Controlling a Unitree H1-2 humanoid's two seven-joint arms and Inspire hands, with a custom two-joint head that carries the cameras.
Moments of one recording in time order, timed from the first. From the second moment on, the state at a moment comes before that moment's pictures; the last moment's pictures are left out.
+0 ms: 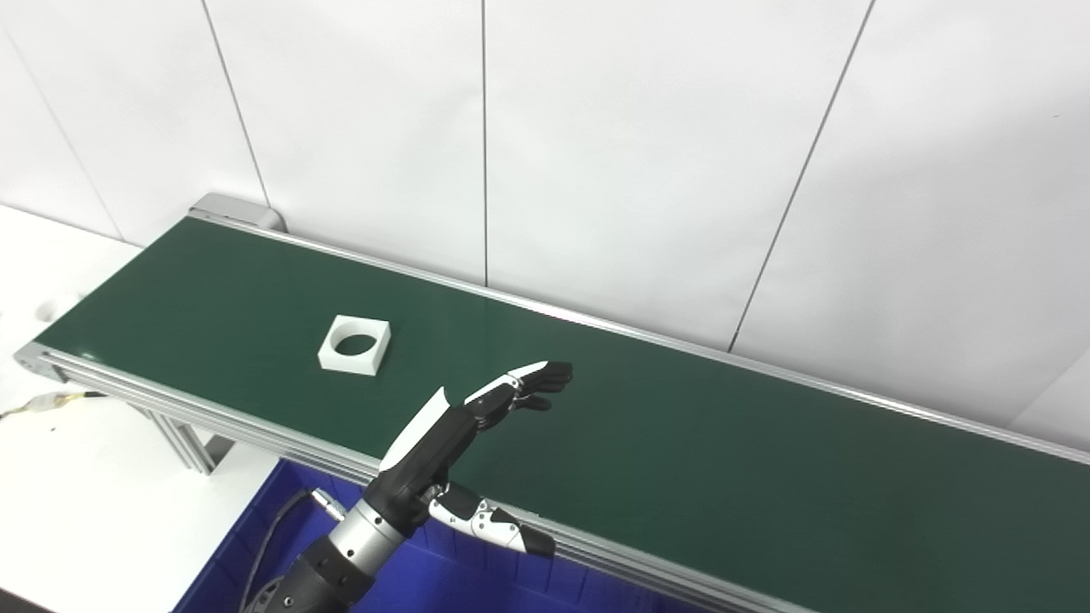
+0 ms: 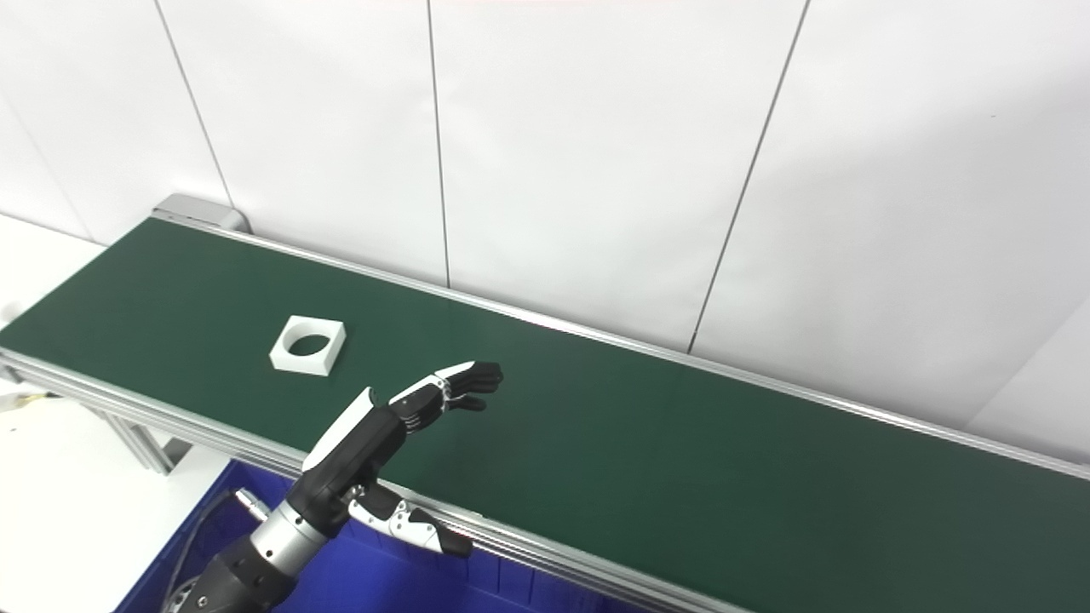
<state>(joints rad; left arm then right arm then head) 0.09 0.18 -0.05 -0.16 0.08 -0.38 -0.28 0.41 -0.18 0.19 -0.07 -0.35 -0.23 -0.05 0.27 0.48</state>
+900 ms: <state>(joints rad) -0.08 0.30 0.03 0.02 0.21 -0.33 -0.19 0.40 -0.17 0.20 -0.07 -0.39 -0.25 -0.05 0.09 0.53</state>
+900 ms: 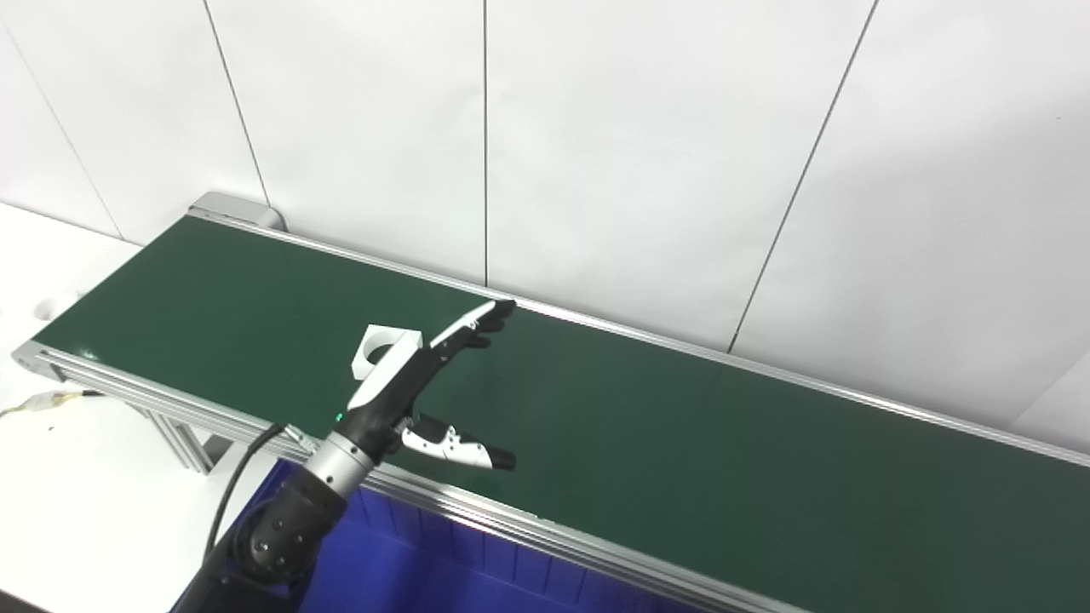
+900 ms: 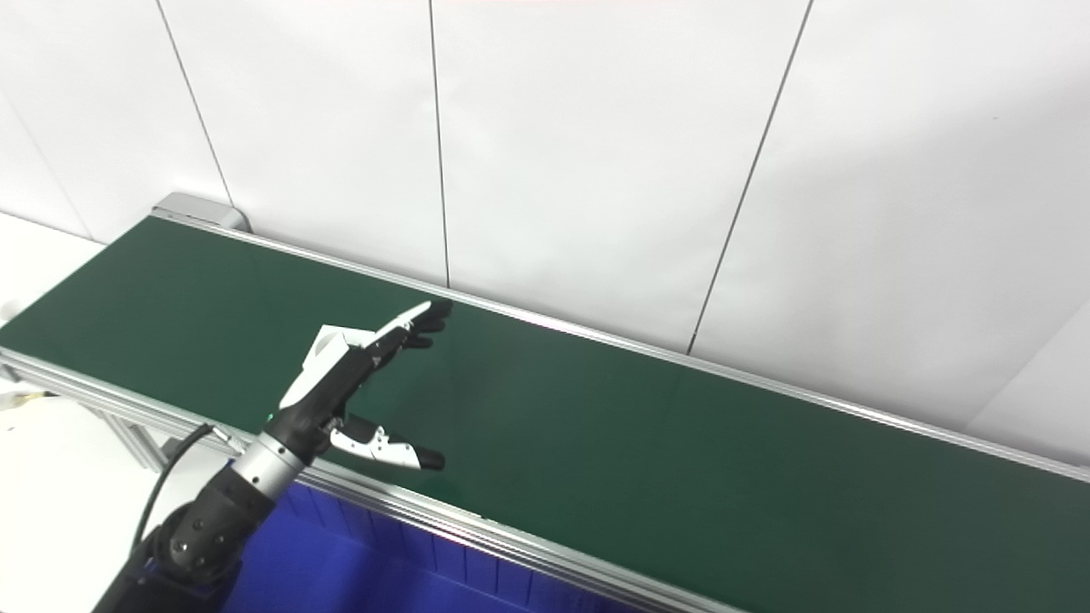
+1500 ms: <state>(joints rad) -0.20 0.39 0.03 0.19 0.29 -0.29 -0.17 0.41 -0.14 0.20 -0.09 -0.43 -0.25 -0.05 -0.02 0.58</state>
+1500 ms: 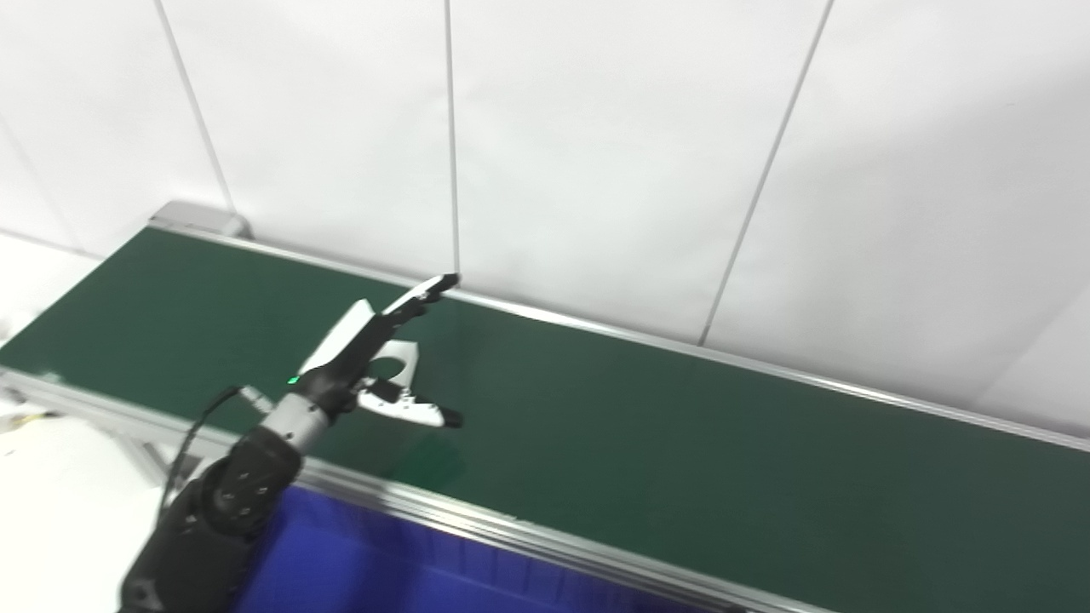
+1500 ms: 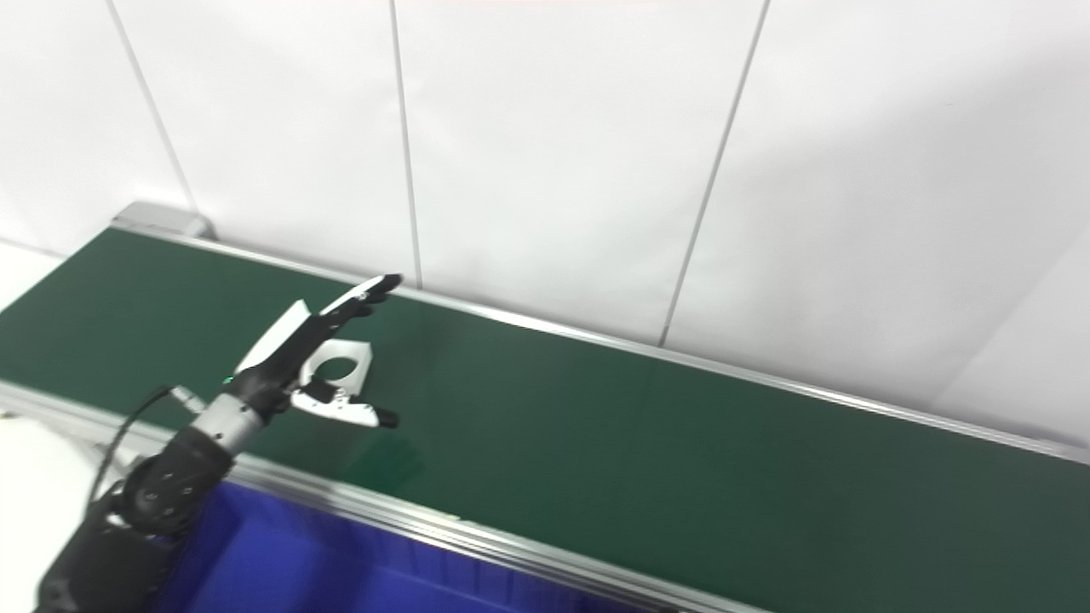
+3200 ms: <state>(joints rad) -0.42 0.44 -0.26 0.43 0.70 -0.01 -0.16 0.43 -0.16 0.19 -0.14 -0.38 -0.25 -0.05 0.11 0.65</state>
